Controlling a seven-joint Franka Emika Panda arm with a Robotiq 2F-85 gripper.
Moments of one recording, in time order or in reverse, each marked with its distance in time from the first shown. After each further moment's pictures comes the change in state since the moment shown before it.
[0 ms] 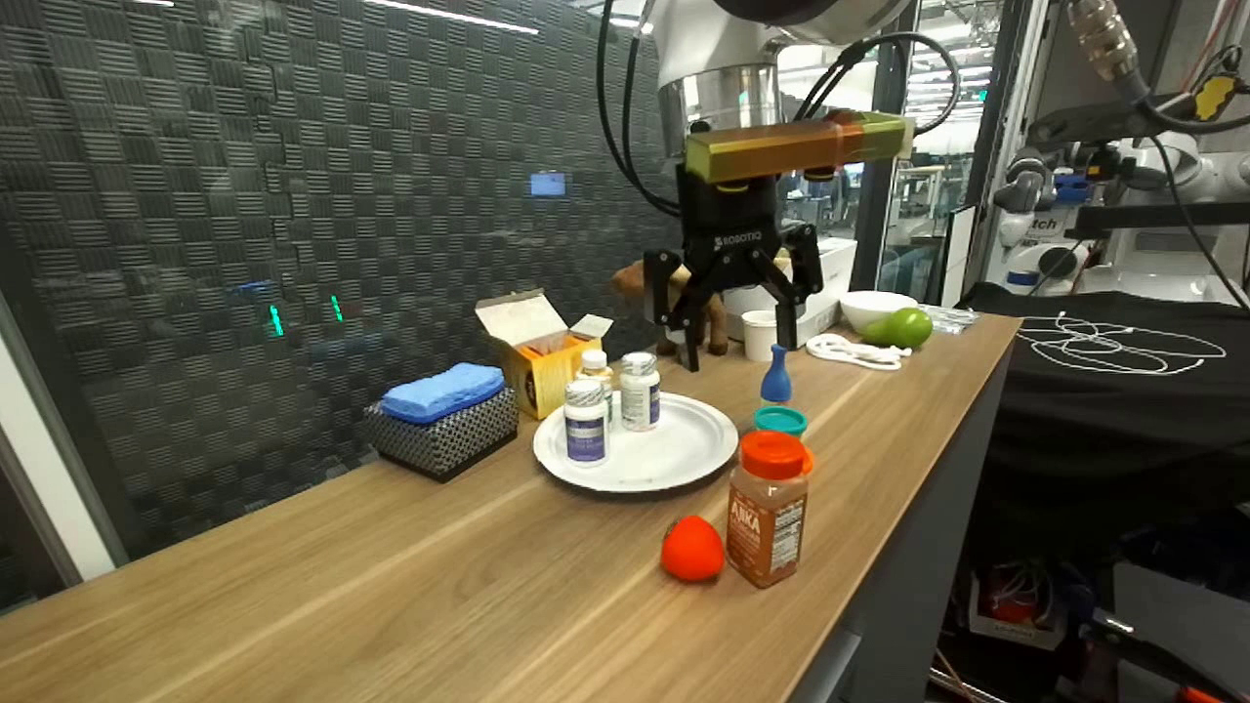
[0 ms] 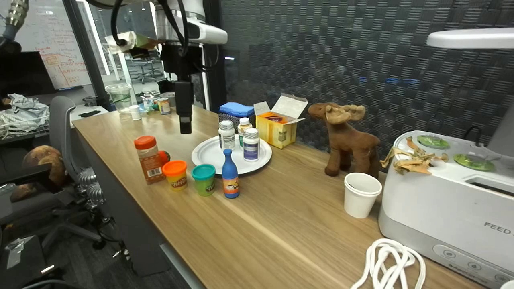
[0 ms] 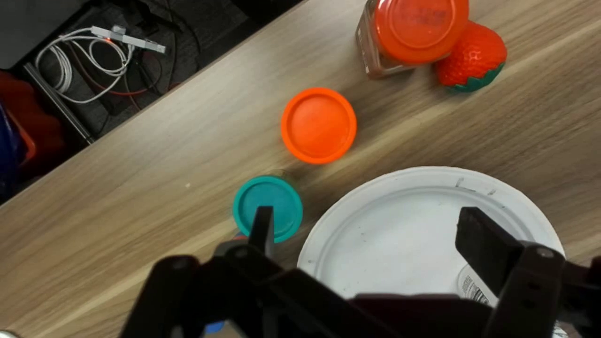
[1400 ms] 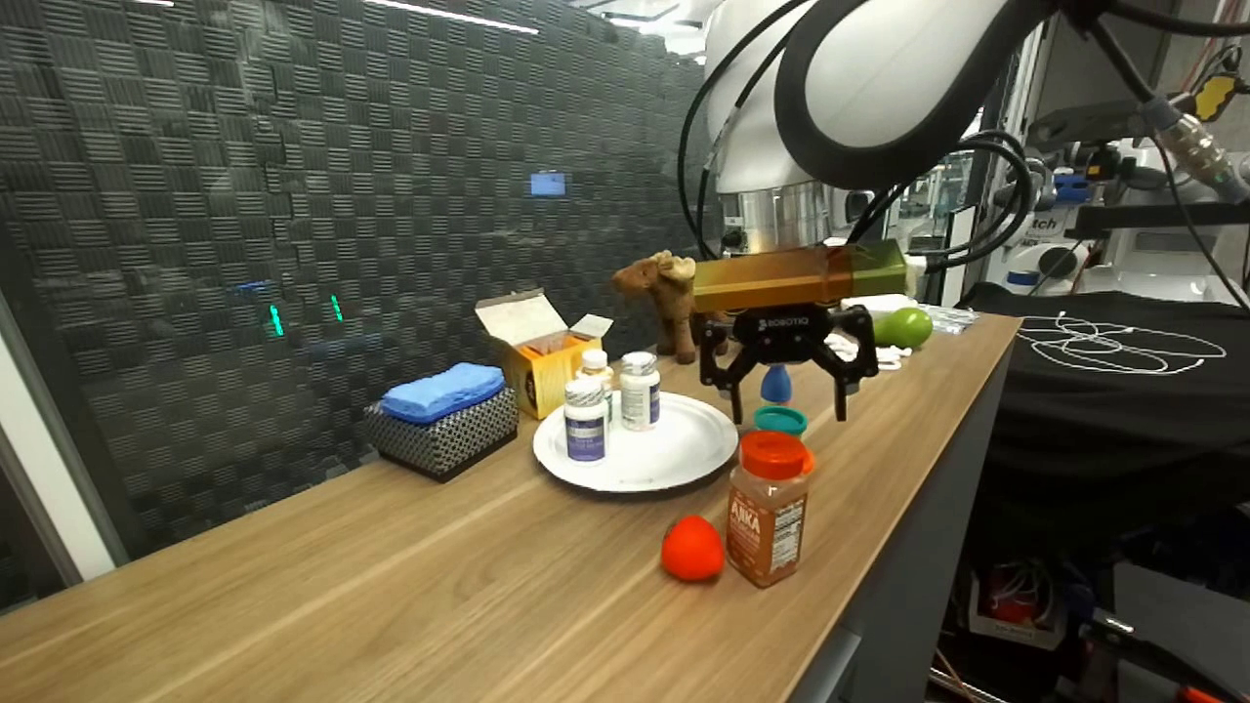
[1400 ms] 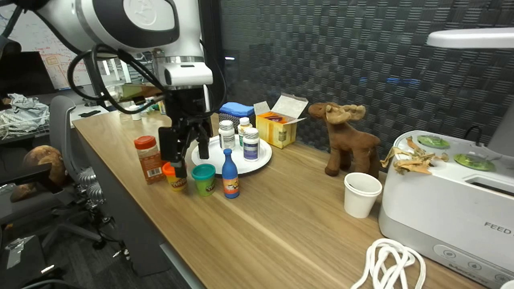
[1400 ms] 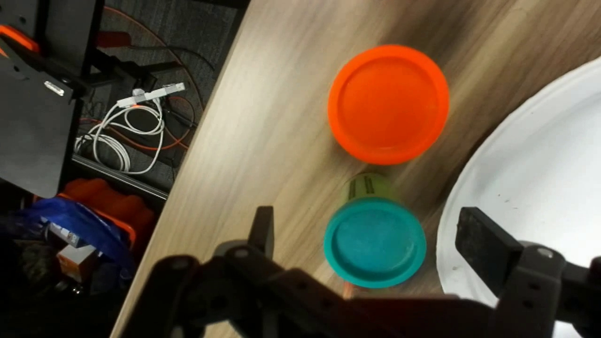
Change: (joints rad) arm -0.047 -0.005 -0.010 -0.216 -0.141 0.239 0.568
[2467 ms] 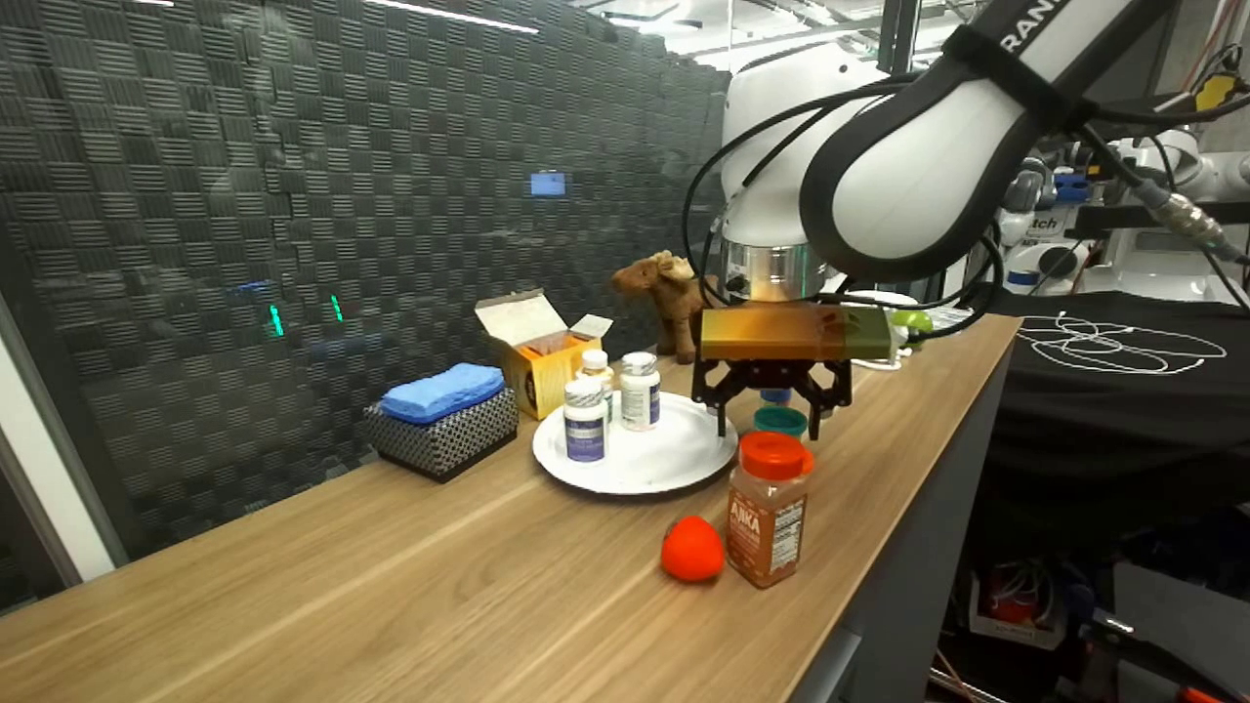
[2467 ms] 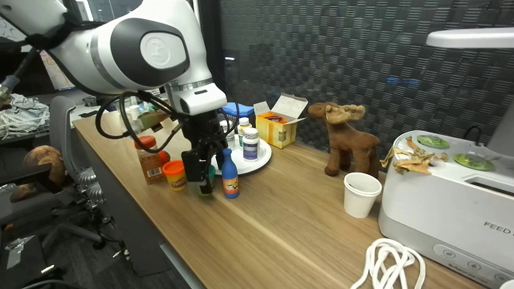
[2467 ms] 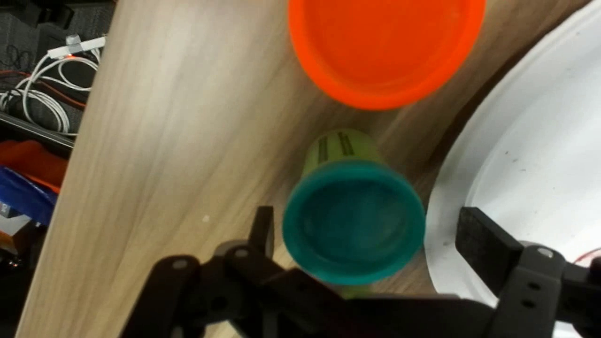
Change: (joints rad) arm -0.018 0.083 -0.034 -0.048 -0.132 0.263 0.026
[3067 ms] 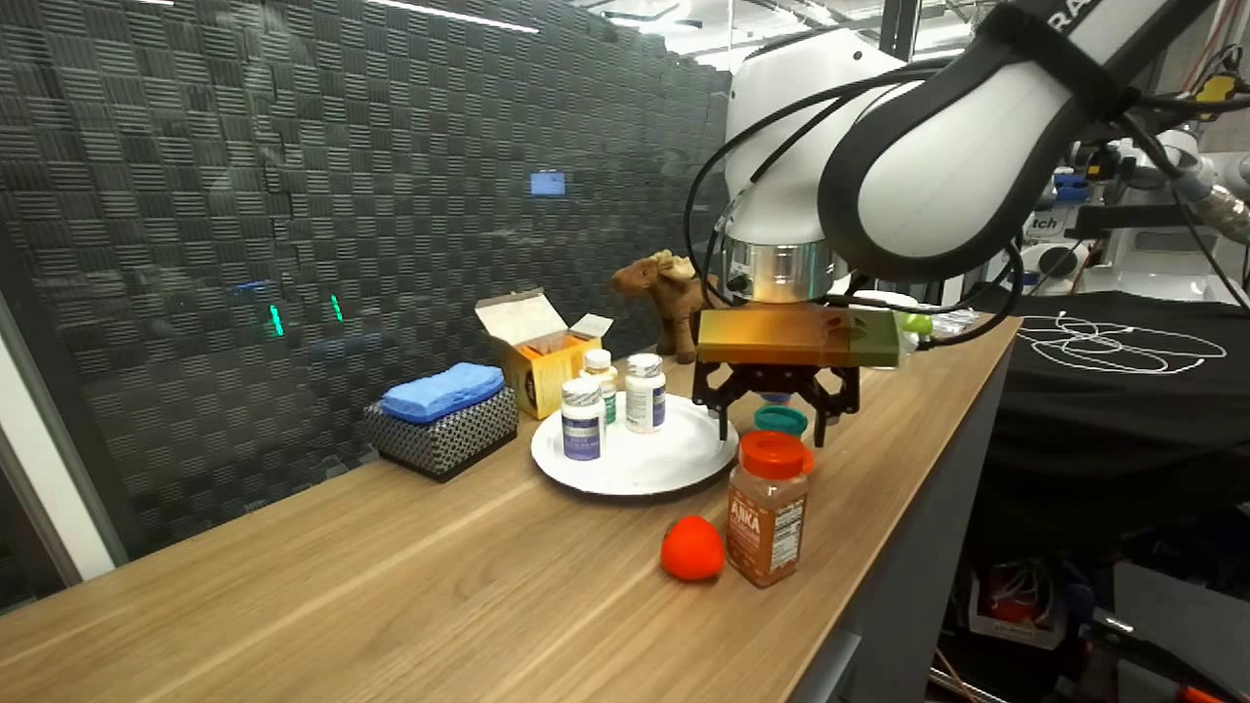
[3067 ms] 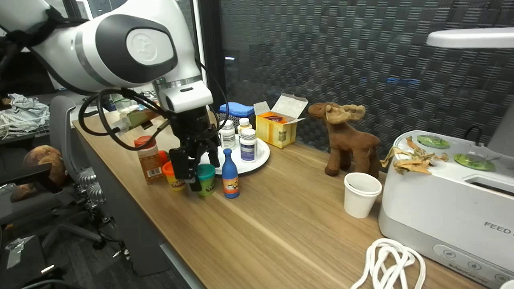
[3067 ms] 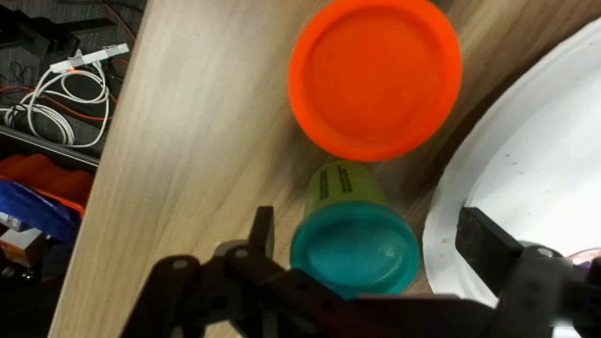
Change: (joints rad) arm 0.027 -0.039 0.005 -0.039 -0.012 0.000 0.085
